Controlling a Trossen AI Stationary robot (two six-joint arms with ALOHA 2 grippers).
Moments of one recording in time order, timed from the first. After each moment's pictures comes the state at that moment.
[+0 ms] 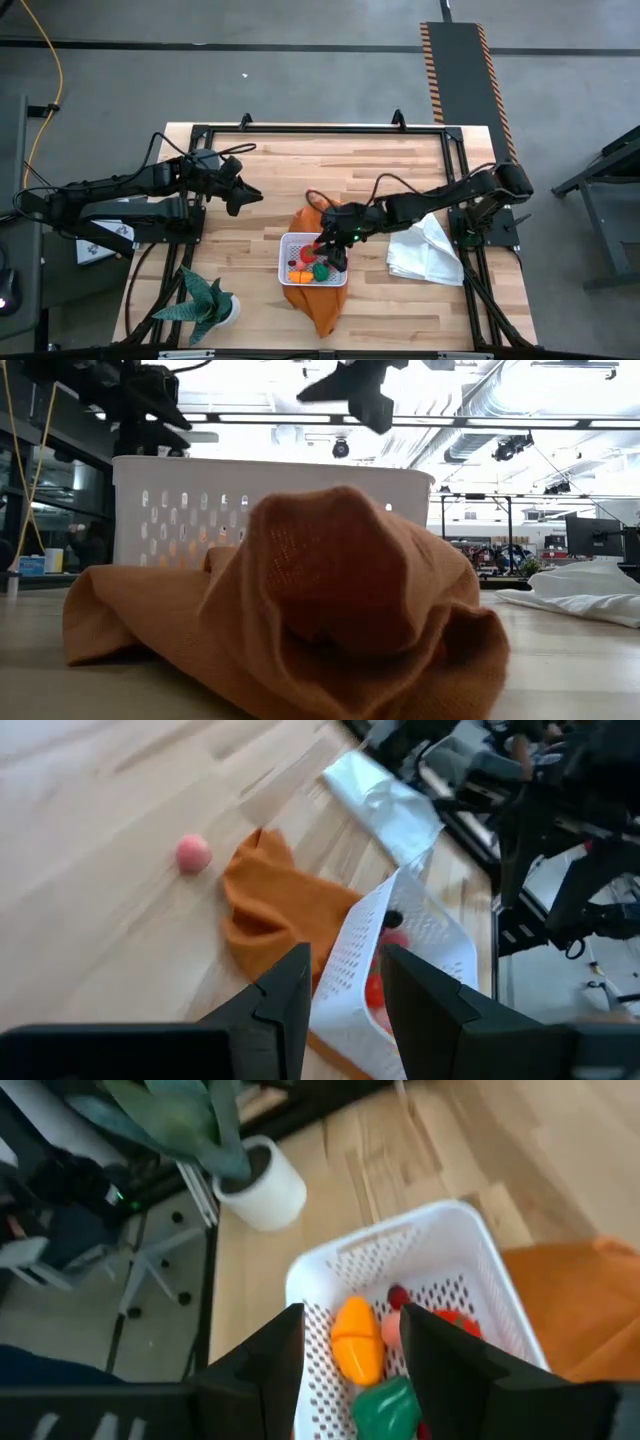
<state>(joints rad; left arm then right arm) 0.39 0.69 0.59 -0.45 0.24 -0.59 0.21 1.67 1.28 -0.20 -0.06 0.54</state>
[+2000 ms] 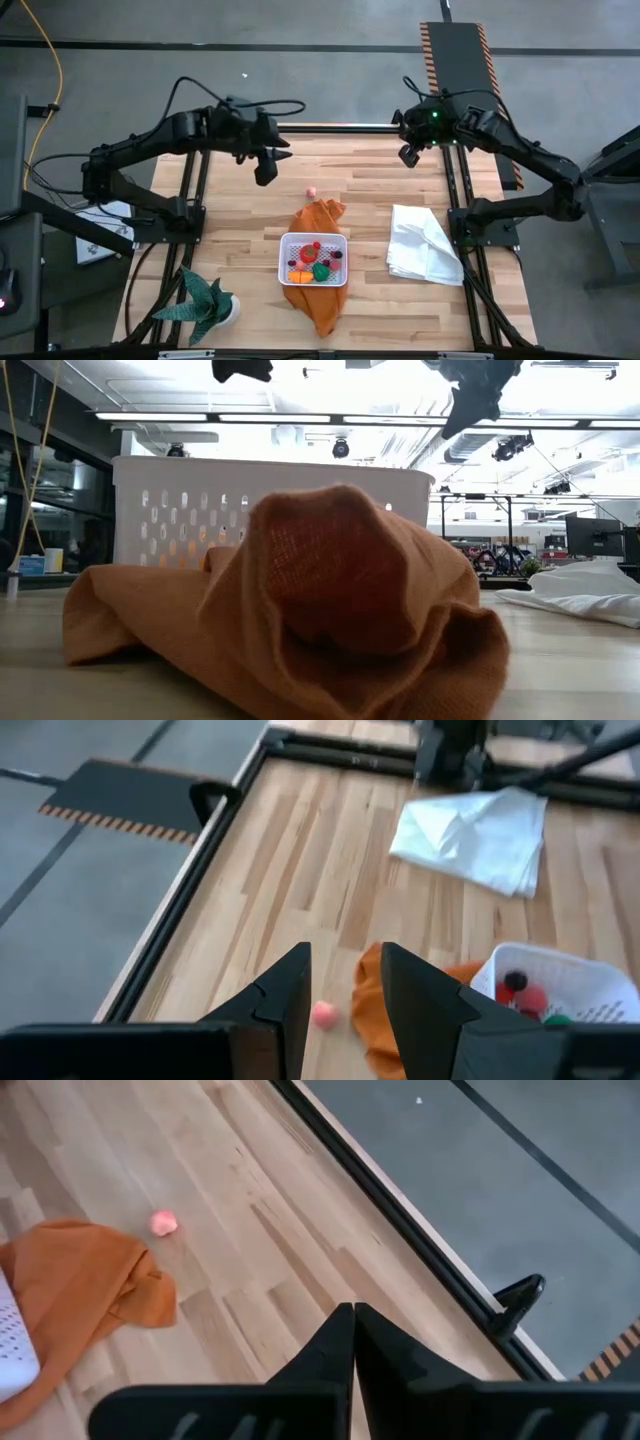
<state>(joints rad) 0.39 1.29 1.49 -0.85 0.01 0.03 -0.57 1.13 1.27 -0.94 0.06 -0.02</state>
